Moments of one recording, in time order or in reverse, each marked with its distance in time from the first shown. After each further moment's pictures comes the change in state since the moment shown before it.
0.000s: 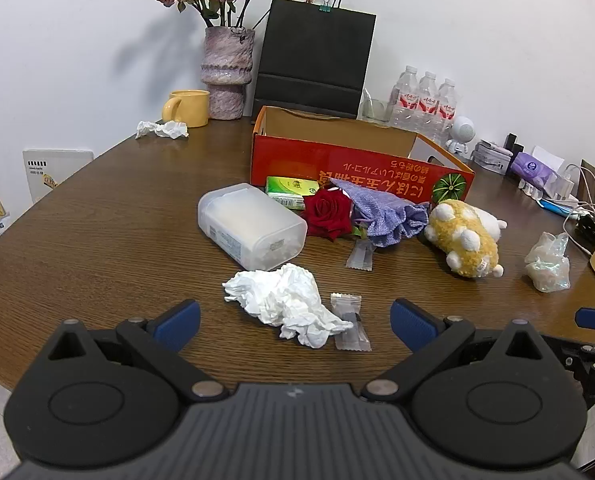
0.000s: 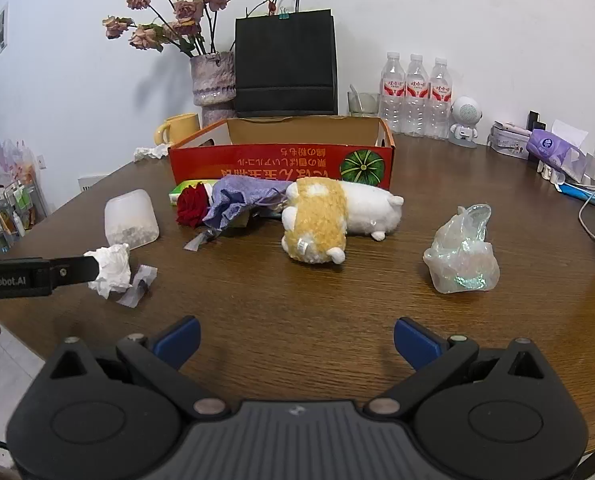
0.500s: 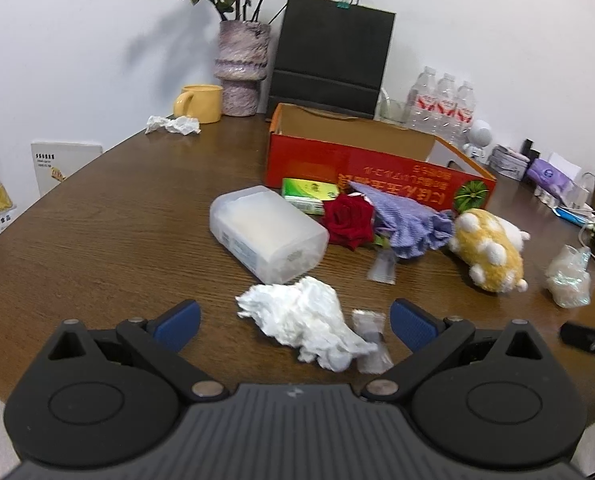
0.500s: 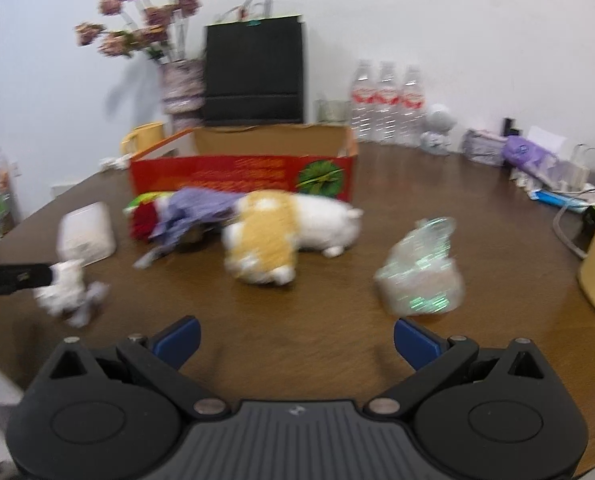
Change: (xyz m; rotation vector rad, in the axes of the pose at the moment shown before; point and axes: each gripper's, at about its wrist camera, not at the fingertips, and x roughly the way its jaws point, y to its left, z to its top) left arm 0.023 0.012 0.012 -0.035 0.023 0.034; right arm 0.016 -0.031 0.013 0.018 -0.033 -0.102
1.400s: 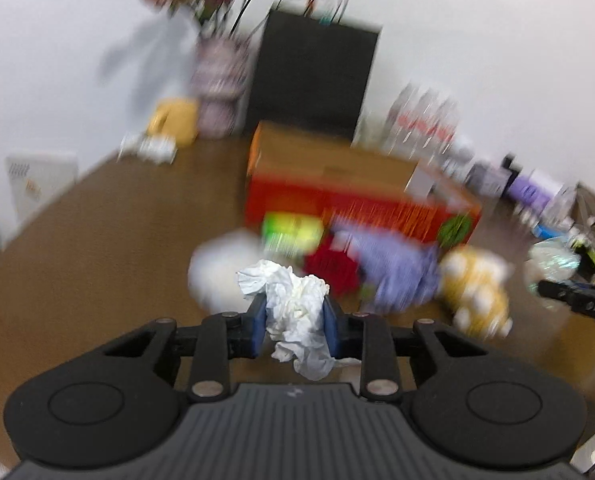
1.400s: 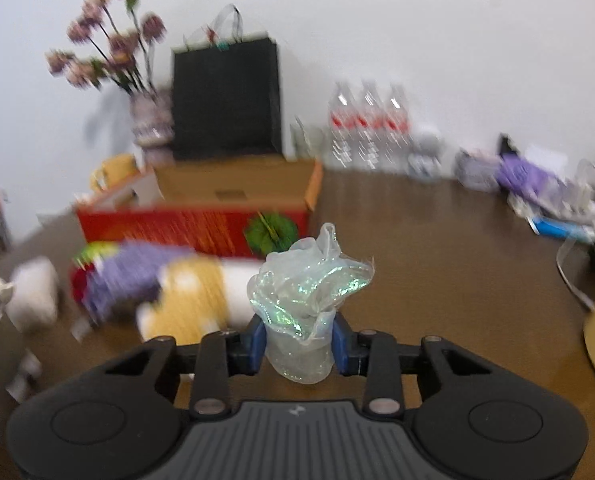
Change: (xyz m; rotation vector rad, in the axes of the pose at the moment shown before) left arm 0.006 0.004 0.055 0.022 -0.039 -0.105; right arm 0.050 -0.049 0.057 0.003 -0.070 0.049
